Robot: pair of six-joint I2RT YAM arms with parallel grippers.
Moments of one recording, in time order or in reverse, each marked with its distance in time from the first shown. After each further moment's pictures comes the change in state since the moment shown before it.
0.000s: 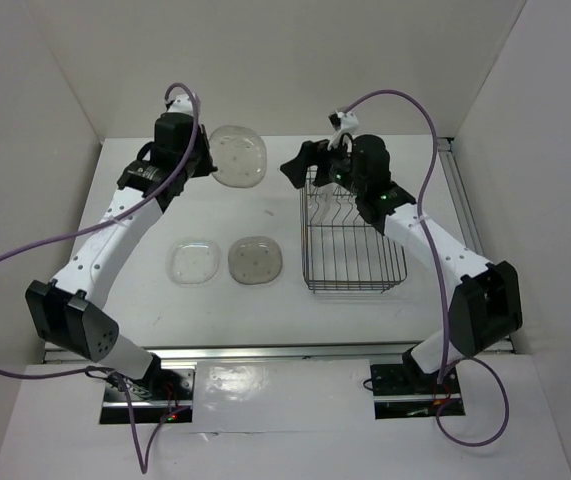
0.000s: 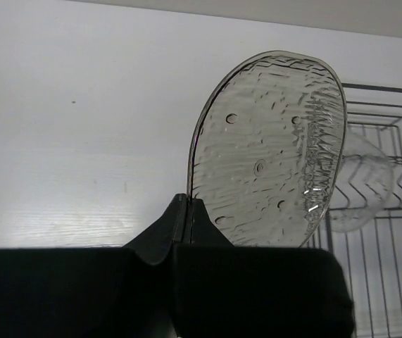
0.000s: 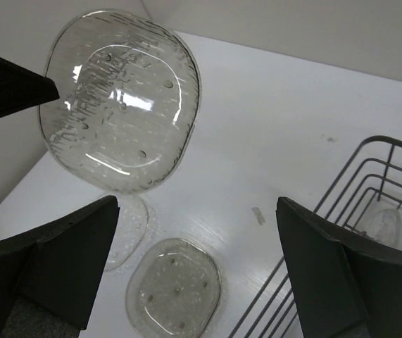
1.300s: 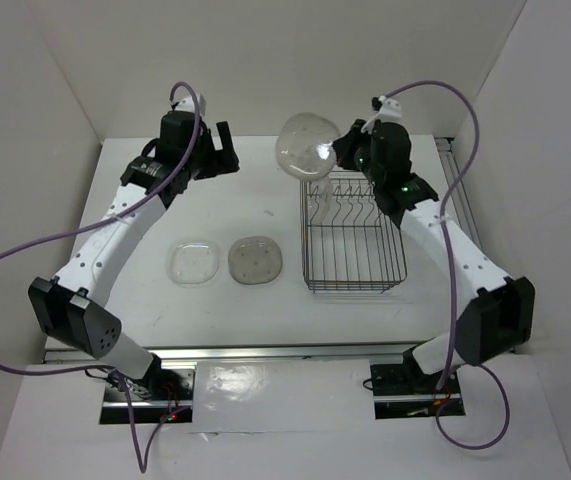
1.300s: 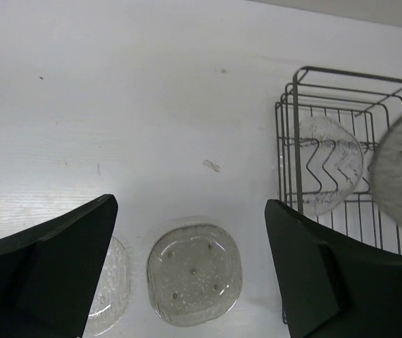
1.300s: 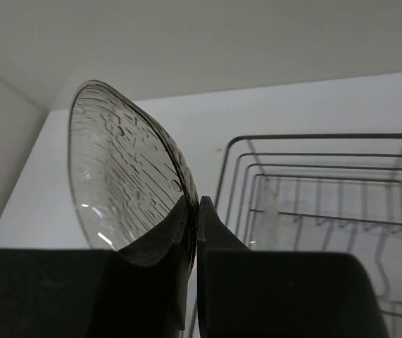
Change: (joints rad) left arm -0.036 -0.001 0.032 -0.068 0.064 -0.085; right arm -0.077 -0.024 0.079 -0.146 0.283 0.125
